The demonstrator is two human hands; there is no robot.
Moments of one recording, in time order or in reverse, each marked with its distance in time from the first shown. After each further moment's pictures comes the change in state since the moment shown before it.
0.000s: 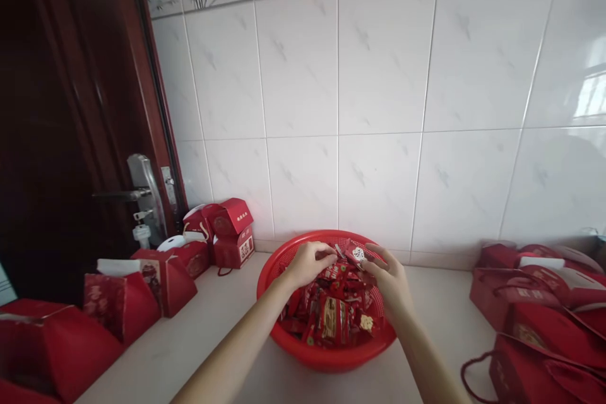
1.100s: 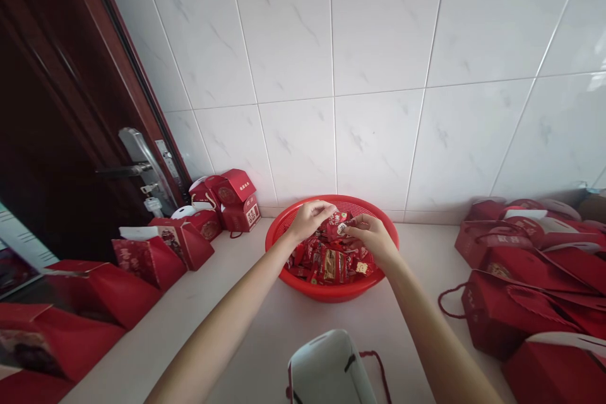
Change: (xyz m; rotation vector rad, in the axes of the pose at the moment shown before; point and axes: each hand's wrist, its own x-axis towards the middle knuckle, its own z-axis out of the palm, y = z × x) left_hand 0.000 0.009 0.001 -0.243 0.071 0.015; right_hand -0.005 -0.006 0.004 -0.148 -0.208 0.131
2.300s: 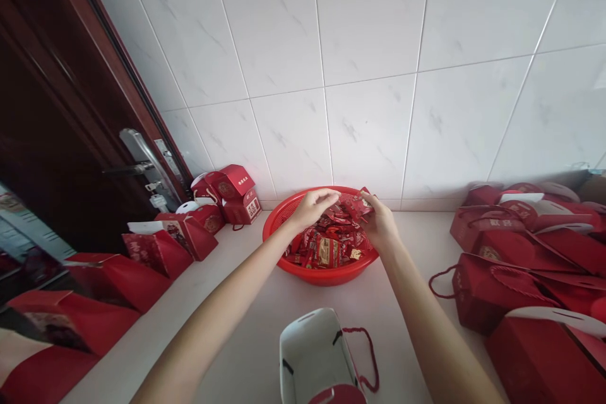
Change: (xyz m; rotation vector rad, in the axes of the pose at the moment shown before) left_hand 0.006 0.023 0.016 0.044 -0.129 -0.043; right_hand 0.013 -0.003 -0.015 0.527 0.166 -0.005
